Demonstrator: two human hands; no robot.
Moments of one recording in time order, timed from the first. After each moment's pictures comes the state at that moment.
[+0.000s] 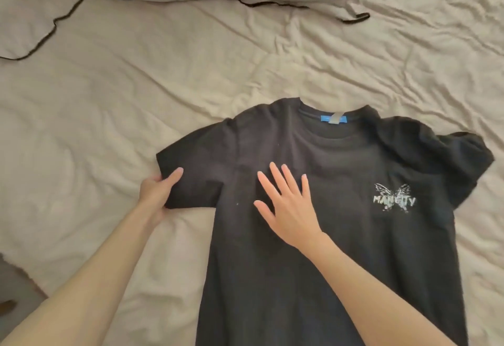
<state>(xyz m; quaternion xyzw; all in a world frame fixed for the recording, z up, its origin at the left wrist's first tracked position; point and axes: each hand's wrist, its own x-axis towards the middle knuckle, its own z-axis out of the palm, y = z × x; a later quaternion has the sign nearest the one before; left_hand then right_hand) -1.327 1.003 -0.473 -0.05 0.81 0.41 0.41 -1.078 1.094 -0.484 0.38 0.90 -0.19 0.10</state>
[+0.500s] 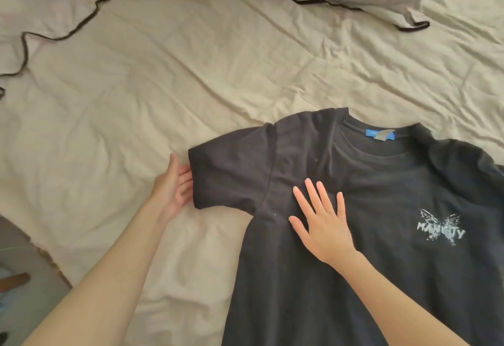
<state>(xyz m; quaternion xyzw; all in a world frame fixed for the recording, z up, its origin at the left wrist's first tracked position) -1.372 0.997 -0.477 -0.15 0.69 0.49 0.50 -1.080 1.095 -0.520 0.38 0.89 -0.15 0.20</state>
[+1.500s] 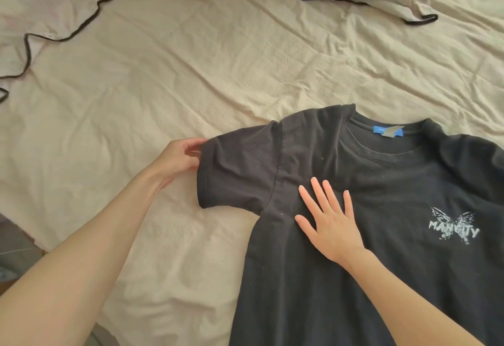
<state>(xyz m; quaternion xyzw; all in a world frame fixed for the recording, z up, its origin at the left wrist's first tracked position) -1.412 1.022 -0.471 0.23 0.76 0.34 0.51 -1.084 1.098 -0.517 0.38 0.88 -0.18 0.21</state>
